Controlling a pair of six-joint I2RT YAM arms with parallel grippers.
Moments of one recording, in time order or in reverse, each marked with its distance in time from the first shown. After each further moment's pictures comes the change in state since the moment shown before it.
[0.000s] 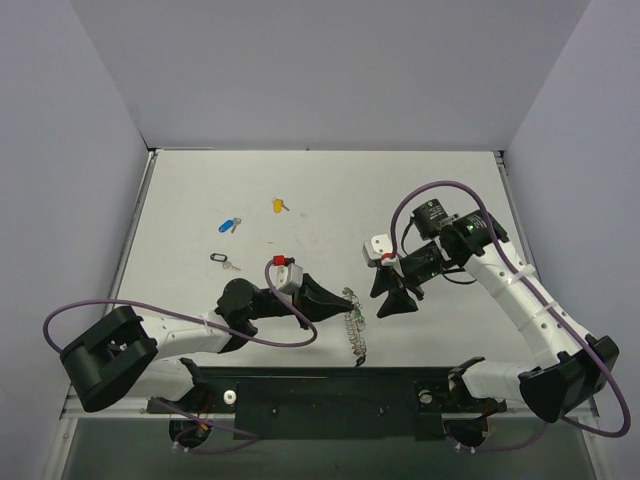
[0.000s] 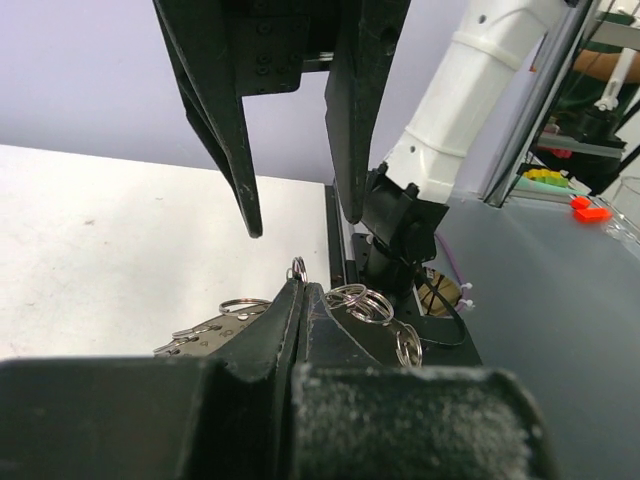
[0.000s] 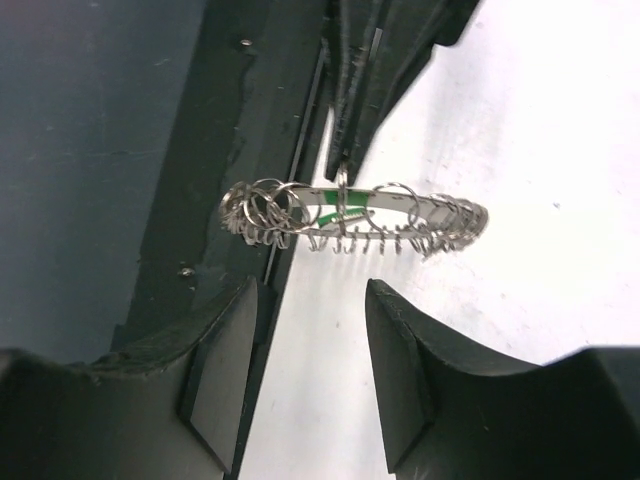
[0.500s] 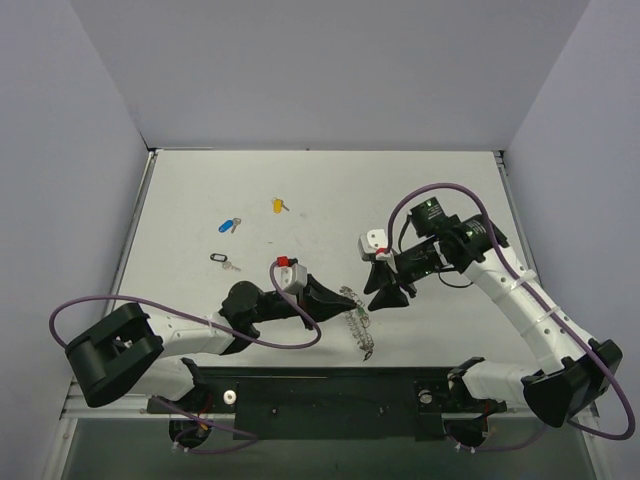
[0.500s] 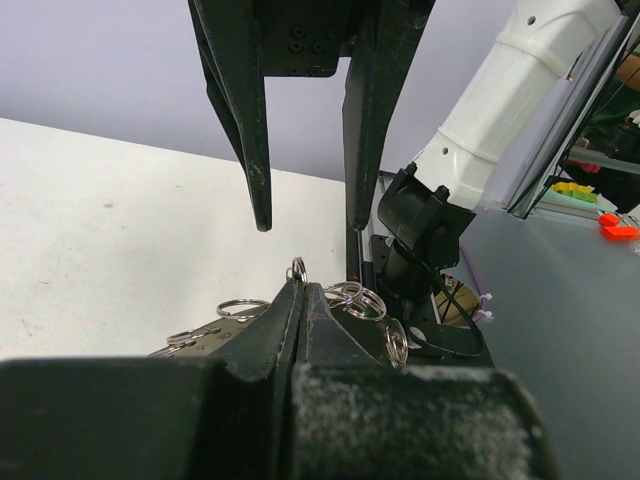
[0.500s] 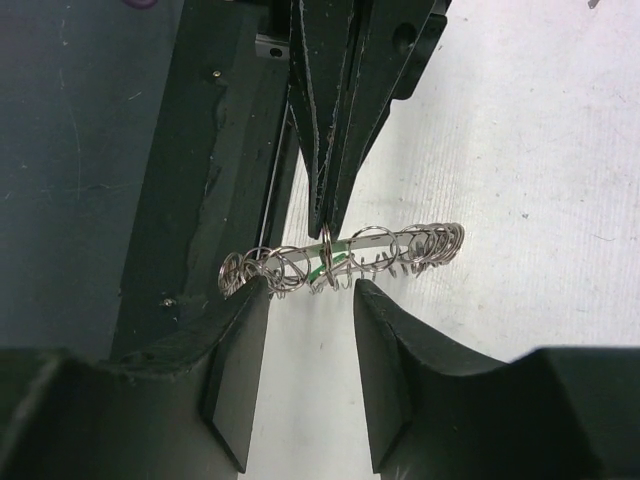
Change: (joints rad) left arm -0.033 0.031 -0.015 0.005 -0.117 0.010; right arm 0.029 -0.058 -0.047 0.227 0.032 0.233
